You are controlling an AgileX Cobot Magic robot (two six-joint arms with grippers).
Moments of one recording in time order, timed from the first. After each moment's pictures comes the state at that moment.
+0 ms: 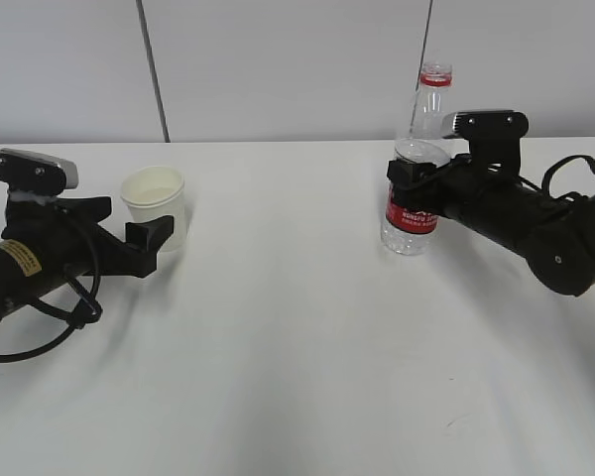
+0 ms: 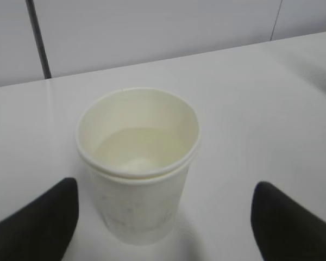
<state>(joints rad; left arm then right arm) -0.18 1.97 -0.63 0.33 -1.02 -0.18 0.14 2.09 -0.97 -0.25 -0.80 0.24</state>
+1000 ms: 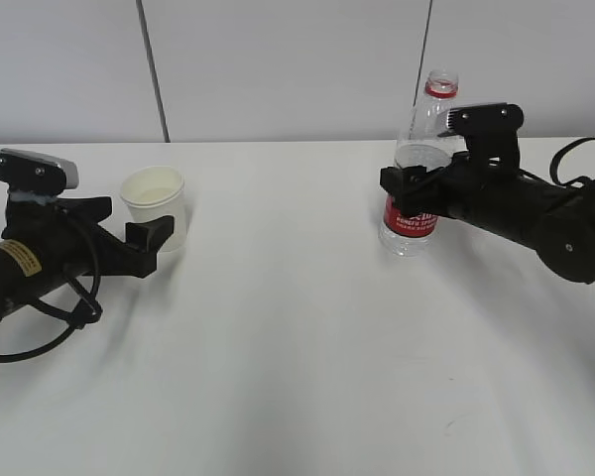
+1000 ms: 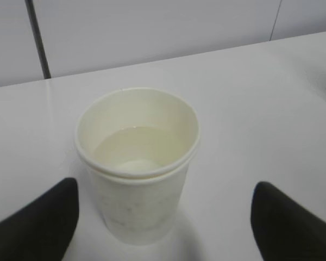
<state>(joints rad) -0.18 1.97 -0.63 0.33 -1.02 -0.18 0.14 2.04 -0.97 -0.30 -0.68 0.24</state>
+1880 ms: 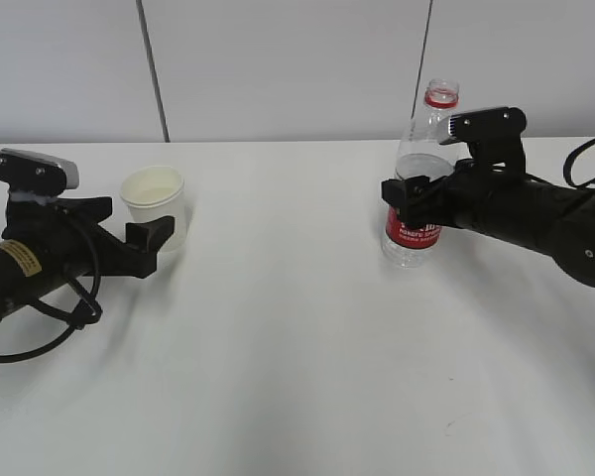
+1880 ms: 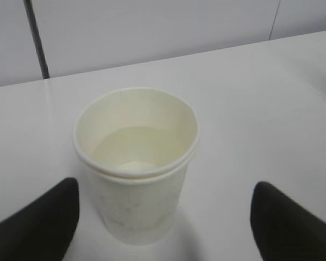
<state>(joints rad) -0.18 1.97 -0.63 0.34 -1.02 -0.18 0.14 1.98 -0.91 -0.39 -0.62 0.27</state>
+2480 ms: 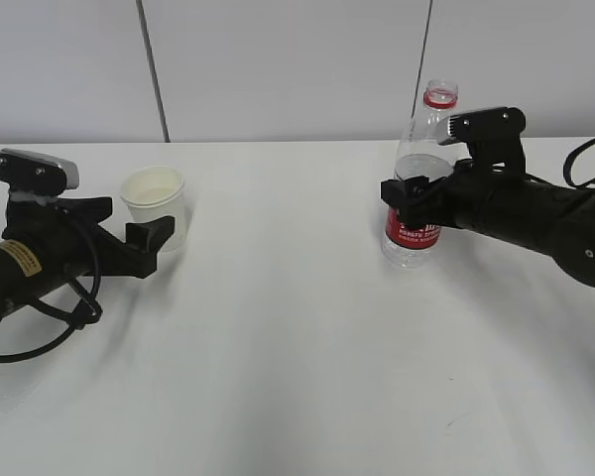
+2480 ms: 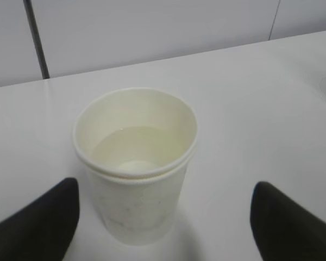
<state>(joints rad) -0.18 1.97 -0.63 0.34 -1.02 -0.18 0.14 1.98 -0.91 -0.40 -0.62 0.27</state>
